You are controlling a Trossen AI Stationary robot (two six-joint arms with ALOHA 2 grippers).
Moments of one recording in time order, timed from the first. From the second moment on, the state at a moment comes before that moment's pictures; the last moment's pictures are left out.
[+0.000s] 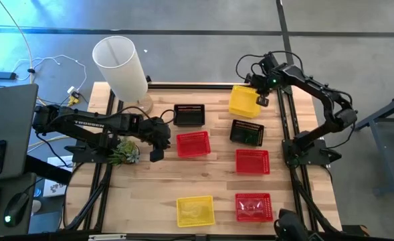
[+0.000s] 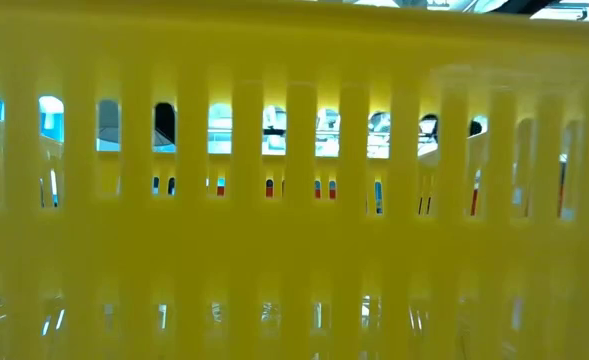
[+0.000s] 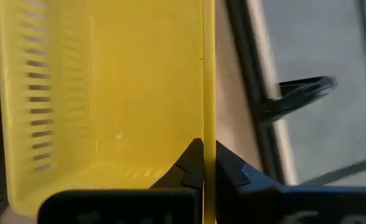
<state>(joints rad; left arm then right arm) 0.16 1.22 0.76 -0.50 0.06 -0.13 -1.01 1.47 1.11 -0.83 -0.11 -0.78</state>
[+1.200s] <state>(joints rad) 0.16 1.22 0.76 -0.50 0.07 -0.16 -1.05 1.57 1.11 -0.87 -0.16 -0.65</state>
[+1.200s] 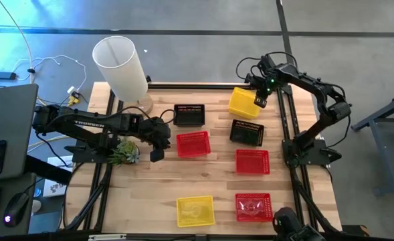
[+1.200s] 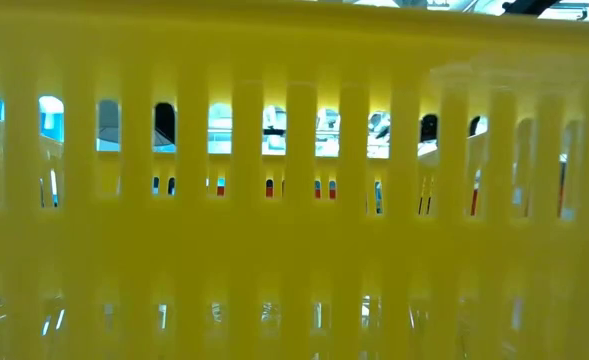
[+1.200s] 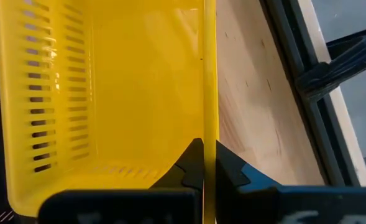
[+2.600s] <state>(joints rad) 0.16 1.22 0.76 -0.50 0.06 -0.12 -0.67 1.34 1.10 -1.18 -0.09 -0.18</state>
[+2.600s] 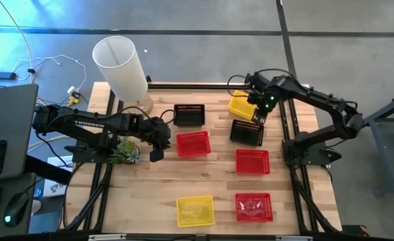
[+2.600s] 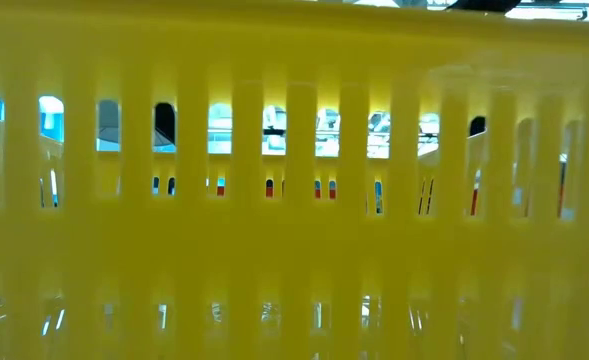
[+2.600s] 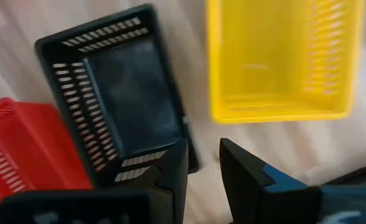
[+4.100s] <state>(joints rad) 0.16 1.22 0.76 -0.50 0.06 -0.09 -0.04 1.36 0.96 -1.05 0.05 0.34</state>
